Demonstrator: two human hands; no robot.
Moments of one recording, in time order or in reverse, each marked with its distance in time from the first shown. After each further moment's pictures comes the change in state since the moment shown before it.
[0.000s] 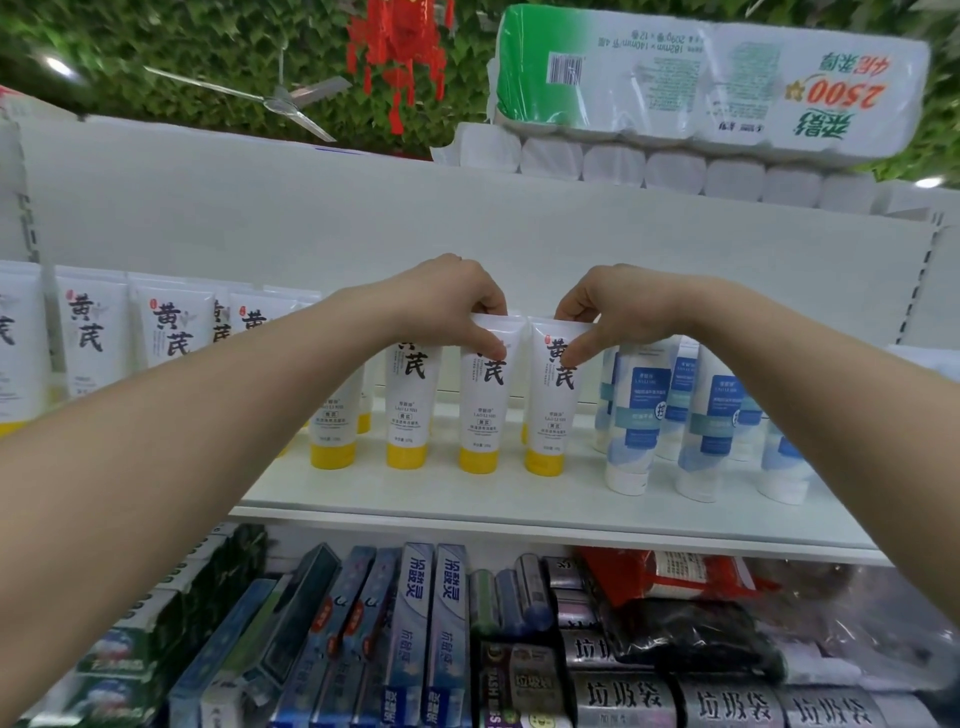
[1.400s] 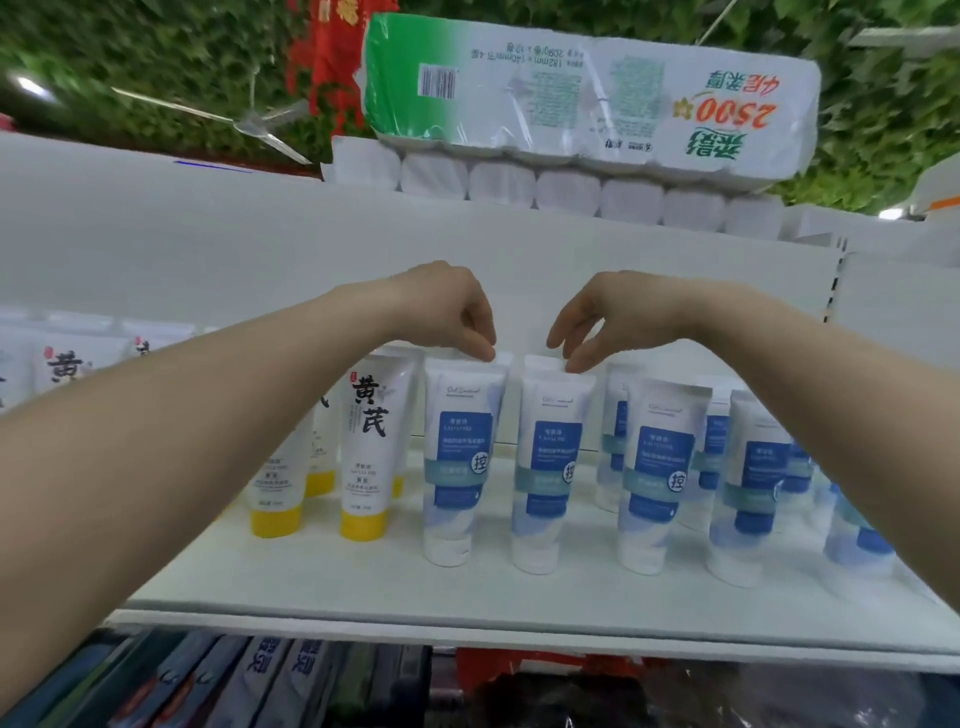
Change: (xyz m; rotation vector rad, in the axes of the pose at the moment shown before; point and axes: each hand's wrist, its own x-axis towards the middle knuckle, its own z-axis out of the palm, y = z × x) left_hand 0.136 0.091 0.034 -0.023 -0.086 -0.084; right_hand -0.017 0.174 -0.025 0.031 -0.019 0.035
